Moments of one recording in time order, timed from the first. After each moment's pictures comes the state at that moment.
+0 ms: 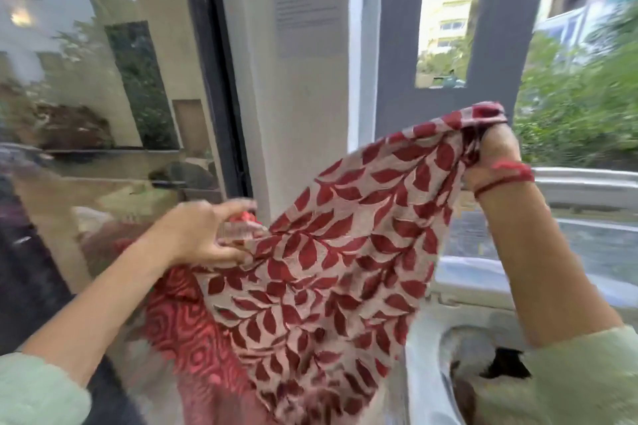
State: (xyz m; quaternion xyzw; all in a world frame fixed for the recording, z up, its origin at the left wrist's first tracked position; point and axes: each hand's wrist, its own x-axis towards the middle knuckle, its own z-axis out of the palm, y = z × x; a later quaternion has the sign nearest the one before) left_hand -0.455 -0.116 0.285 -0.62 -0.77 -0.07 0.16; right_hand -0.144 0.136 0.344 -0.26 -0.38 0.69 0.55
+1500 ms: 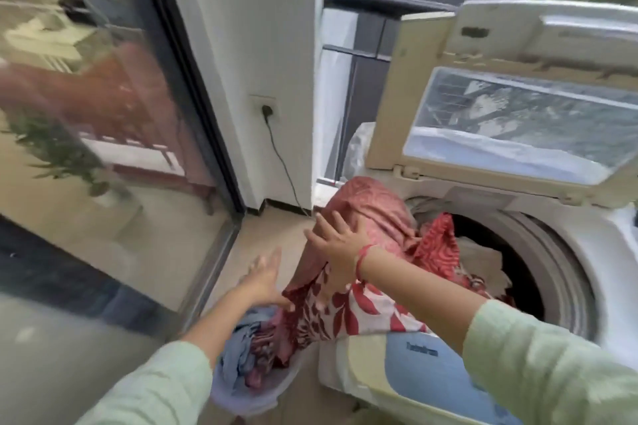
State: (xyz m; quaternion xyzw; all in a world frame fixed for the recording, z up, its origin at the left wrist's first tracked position) left_hand -0.311 -0.059 -0.078 -0.43 -0.82 0.00 -0.37; right_hand -0.160 0.066 0.031 -0.22 -0.93 0.03 -0.30
